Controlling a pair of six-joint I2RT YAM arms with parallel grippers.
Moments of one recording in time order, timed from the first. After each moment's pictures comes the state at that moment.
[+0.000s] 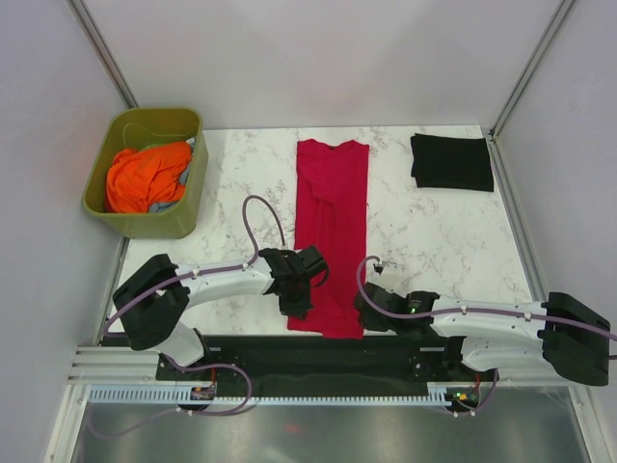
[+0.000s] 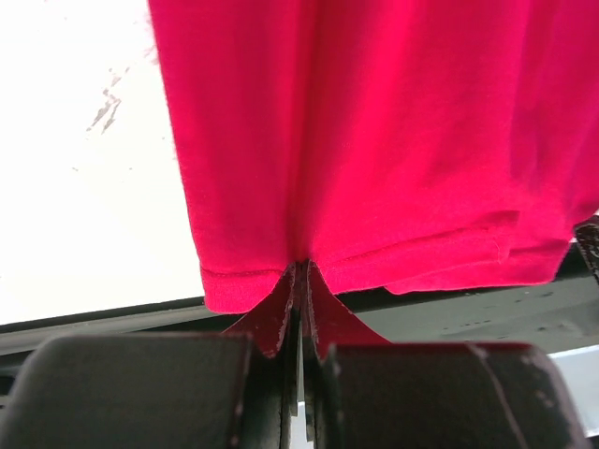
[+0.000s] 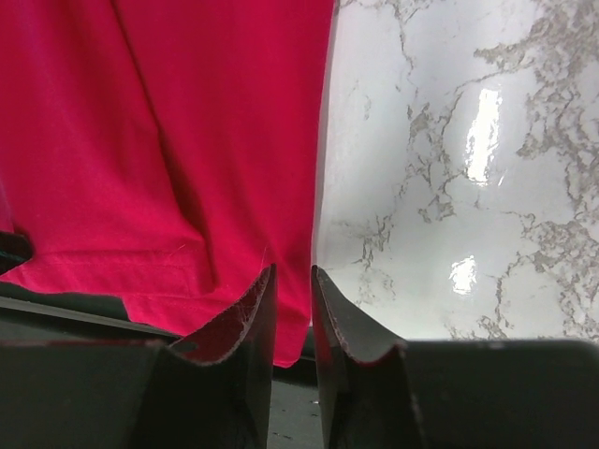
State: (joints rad) left arm -1.01 1.55 0.90 -0.69 0.00 -1.02; right arm 1.17 1.13 0.48 -0.44 0.35 1.21
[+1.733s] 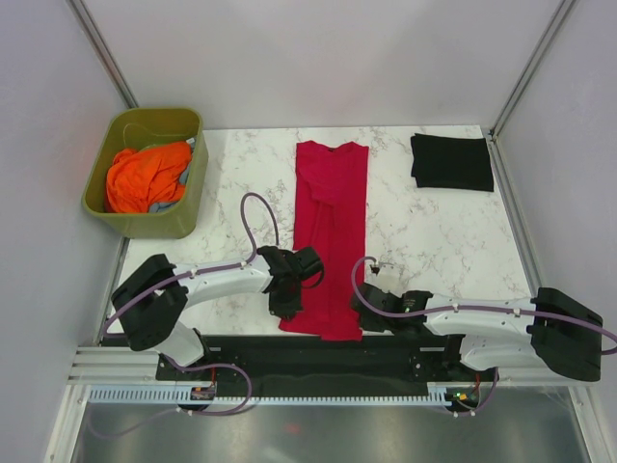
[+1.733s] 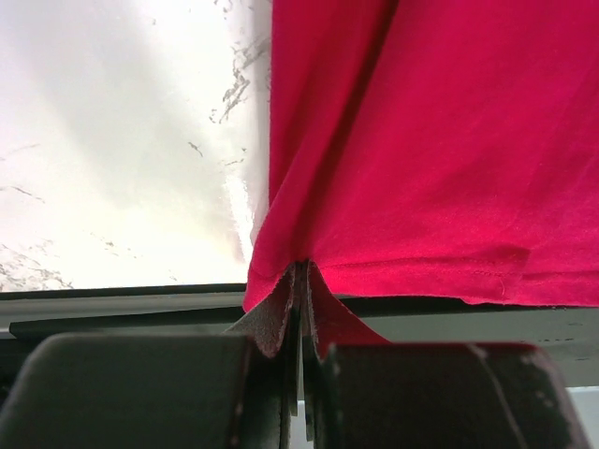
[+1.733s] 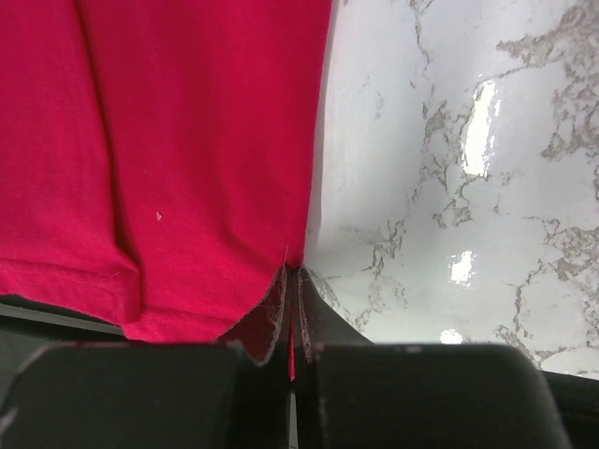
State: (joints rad) left arm -0.99 1.54 0.91 -0.83 -0.07 -0.97; right arm 1.17 1.19 0.49 -0.40 0.33 1.21
